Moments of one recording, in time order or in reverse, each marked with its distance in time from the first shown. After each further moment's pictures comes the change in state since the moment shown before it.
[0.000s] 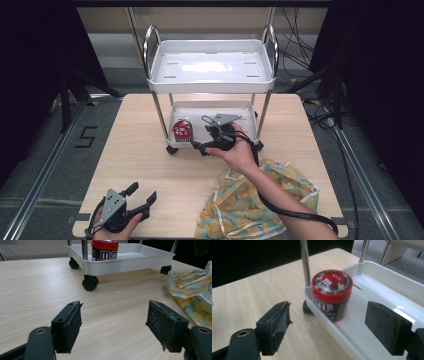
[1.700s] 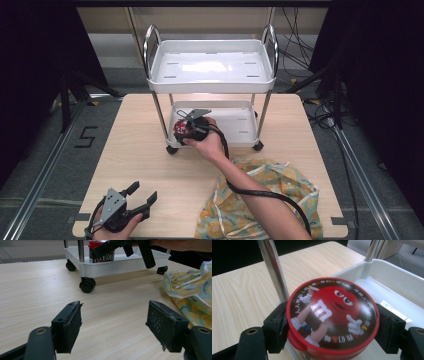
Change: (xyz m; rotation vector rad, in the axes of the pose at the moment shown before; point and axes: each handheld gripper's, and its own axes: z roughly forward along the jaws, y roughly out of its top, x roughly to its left) left arm 0.000 0.003 0.000 -0.001 -0.021 0.012; right arm -0.011 0.014 0.099 0.047 -0.059 -0.001
